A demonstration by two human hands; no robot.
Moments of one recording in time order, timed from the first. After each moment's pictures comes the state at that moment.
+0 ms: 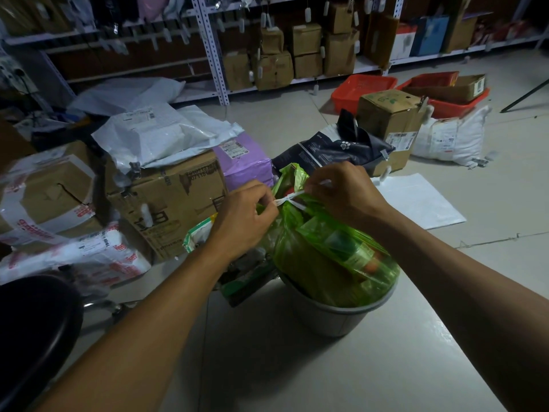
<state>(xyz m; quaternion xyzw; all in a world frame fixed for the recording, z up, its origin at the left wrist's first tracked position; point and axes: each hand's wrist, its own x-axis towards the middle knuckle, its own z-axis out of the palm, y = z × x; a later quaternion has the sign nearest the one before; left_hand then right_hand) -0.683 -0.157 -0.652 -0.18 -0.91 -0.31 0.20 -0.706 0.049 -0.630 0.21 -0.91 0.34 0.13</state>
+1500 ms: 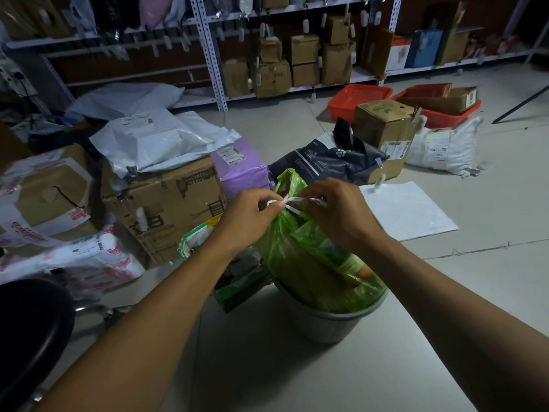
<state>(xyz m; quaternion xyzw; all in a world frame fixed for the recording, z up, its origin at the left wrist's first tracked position) -0.699 -0.147 -0.655 -0.12 -0.89 -0.42 0.09 -0.692 0.048 -0.642 0.19 -0.92 0.32 0.16</state>
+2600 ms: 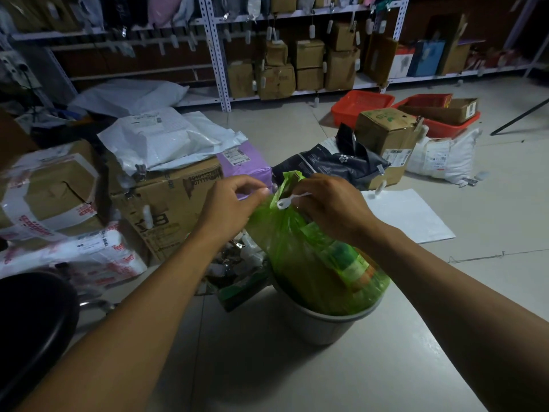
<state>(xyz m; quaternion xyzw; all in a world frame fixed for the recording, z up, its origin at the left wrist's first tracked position) -0.702 -0.182 -0.640 -0.08 -0.85 -0.50 0.15 -0.699 0.032 -0.621 0.26 -0.91 0.27 0.15</state>
